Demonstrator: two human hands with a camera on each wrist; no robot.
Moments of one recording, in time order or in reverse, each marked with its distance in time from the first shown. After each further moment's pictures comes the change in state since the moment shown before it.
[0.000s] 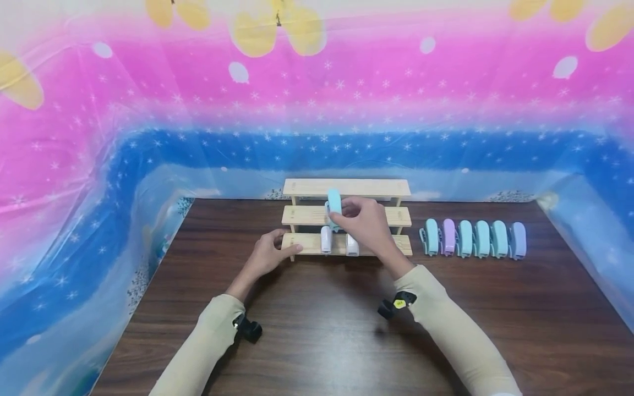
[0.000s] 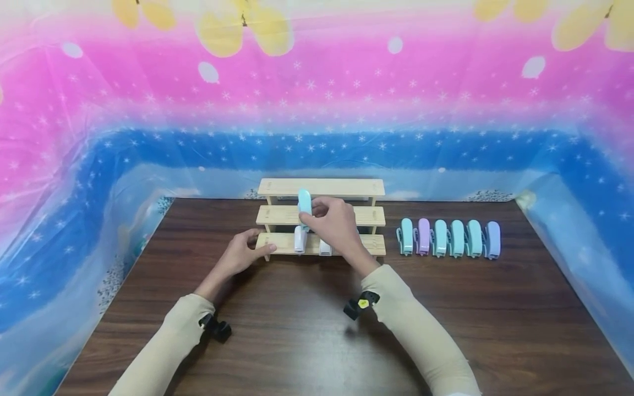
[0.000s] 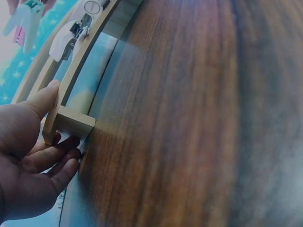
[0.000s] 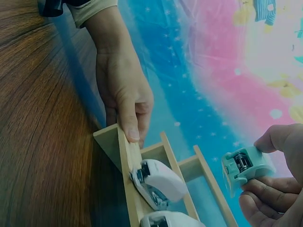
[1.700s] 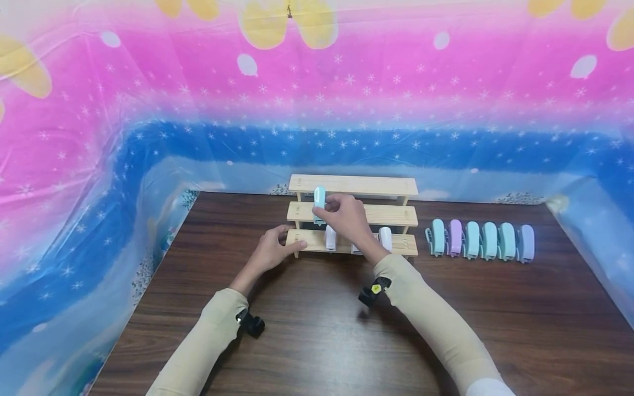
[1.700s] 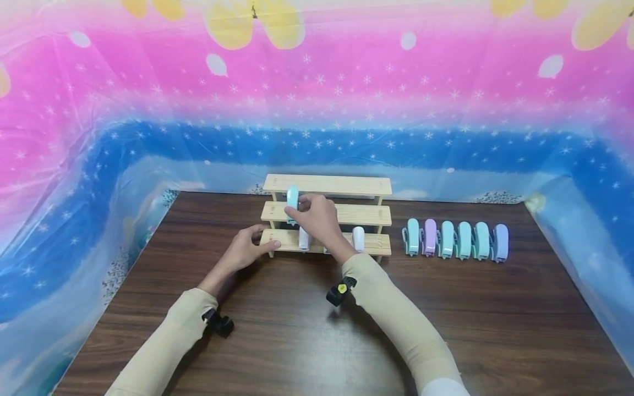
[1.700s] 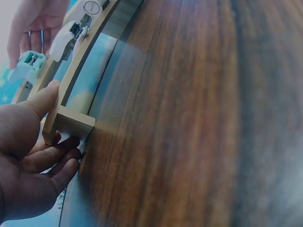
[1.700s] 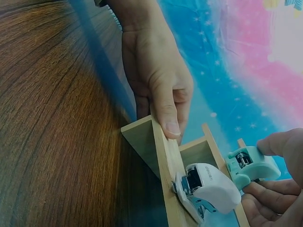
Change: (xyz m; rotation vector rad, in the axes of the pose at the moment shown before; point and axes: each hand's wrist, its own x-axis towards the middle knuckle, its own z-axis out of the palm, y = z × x) left_hand 0.001 0.002 0.001 0.002 -0.003 -0.023; right_hand 0.032 0.006 0.052 -0.047 -0.108 0.073
